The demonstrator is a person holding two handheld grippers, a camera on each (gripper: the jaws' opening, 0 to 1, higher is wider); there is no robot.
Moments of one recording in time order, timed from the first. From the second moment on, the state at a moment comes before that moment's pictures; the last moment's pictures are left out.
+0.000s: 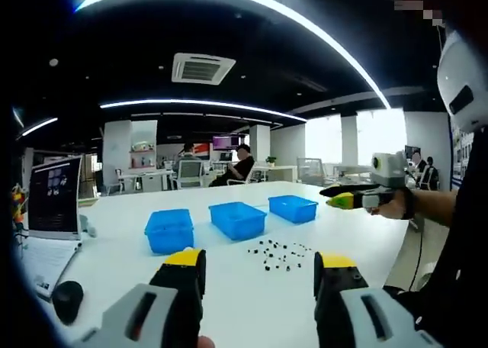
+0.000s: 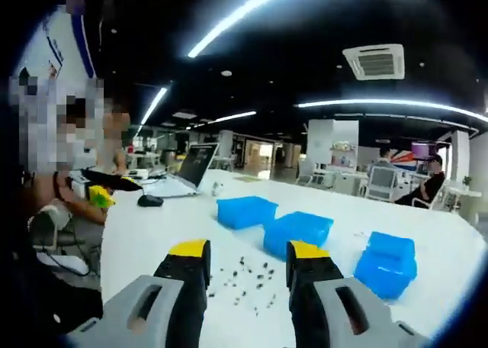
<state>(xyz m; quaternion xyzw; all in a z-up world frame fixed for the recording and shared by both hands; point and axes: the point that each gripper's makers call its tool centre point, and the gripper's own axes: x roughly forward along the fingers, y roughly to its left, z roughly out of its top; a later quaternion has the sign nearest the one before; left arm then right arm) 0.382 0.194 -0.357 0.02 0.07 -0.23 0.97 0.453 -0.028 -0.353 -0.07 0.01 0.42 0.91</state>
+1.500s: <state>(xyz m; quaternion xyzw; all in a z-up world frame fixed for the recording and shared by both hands) 0.345 0.196 -0.390 0.02 0.11 -0.25 0.96 0.454 0.072 -0.423 -0.44 0.17 0.70 0.54</state>
